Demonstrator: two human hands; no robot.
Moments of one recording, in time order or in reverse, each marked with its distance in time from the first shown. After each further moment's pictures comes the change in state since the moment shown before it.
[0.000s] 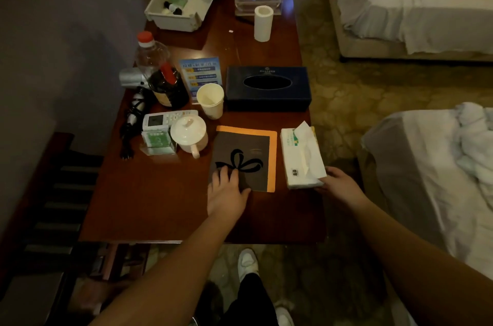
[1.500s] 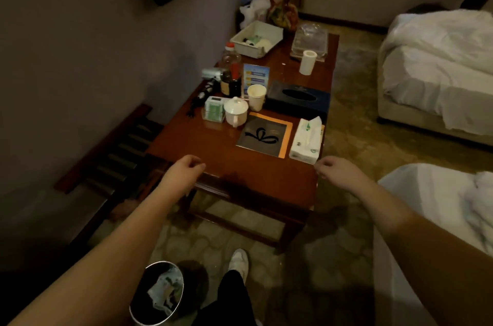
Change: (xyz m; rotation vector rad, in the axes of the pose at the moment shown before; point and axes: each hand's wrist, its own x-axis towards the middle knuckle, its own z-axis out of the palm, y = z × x) left_hand -0.251 -0.054 -0.066 -0.742 0.294 -0.421; right_hand -0.167 -0.020 -0.039 -1.013 -0.186 -0.586
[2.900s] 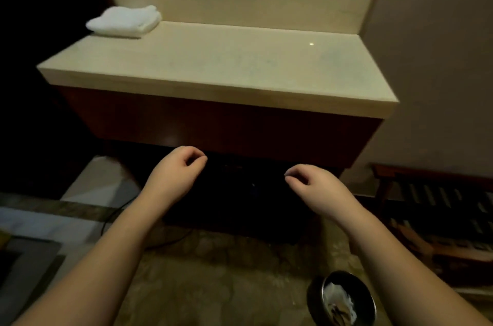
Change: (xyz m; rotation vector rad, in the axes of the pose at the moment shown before) left_hand -0.564 -0.488 -0.352 -0.140 1.043 -0.532; right_hand -0.502 -0.464 0.476 -0.425 -0.814 -1.390
